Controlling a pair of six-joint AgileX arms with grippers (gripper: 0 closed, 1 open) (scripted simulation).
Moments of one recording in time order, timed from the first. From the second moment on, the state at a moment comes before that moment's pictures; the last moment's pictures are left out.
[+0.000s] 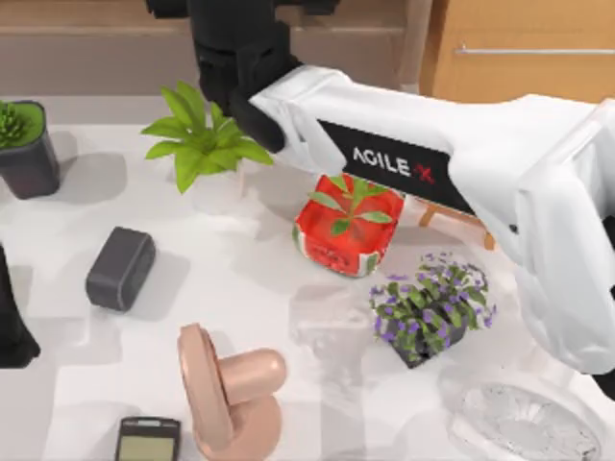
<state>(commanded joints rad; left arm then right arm) 0.00 0.00 0.00 0.00 0.00 0.00 0.75 2.55 2.14 0.42 0.79 -0.01</state>
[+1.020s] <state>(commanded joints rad) 0.00 0.00 0.00 0.00 0.00 0.00 0.75 2.55 2.14 0.42 0.79 -0.01</state>
